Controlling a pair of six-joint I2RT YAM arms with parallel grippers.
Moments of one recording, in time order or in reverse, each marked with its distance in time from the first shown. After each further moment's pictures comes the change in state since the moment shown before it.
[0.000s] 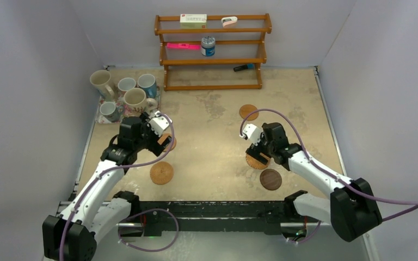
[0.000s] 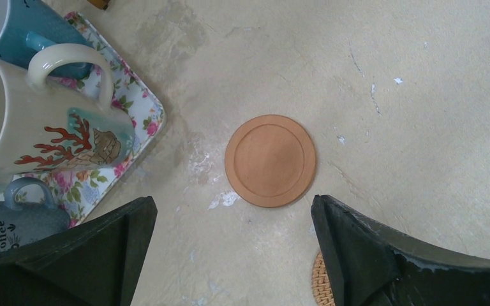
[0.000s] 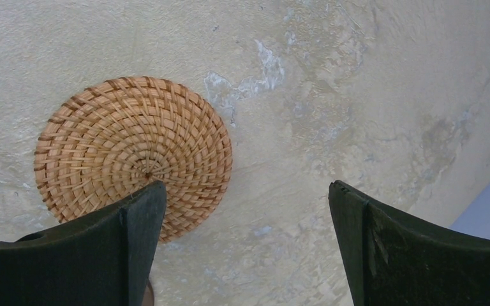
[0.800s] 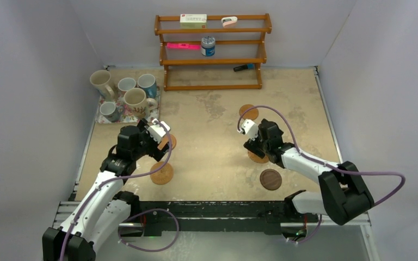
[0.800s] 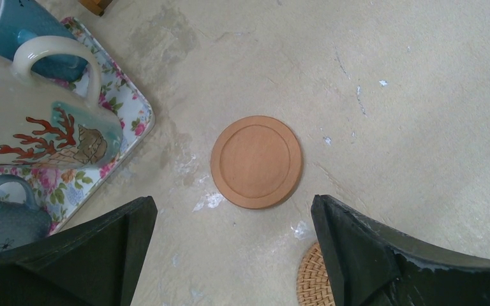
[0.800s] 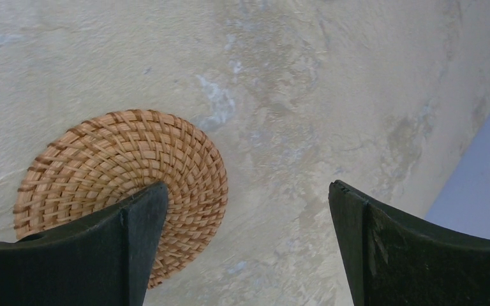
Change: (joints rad) left arm 0.000 -0.123 -0.140 0.101 0.026 -0.035; right arm 0.009 0.140 -0.033 0.239 0.125 0.015
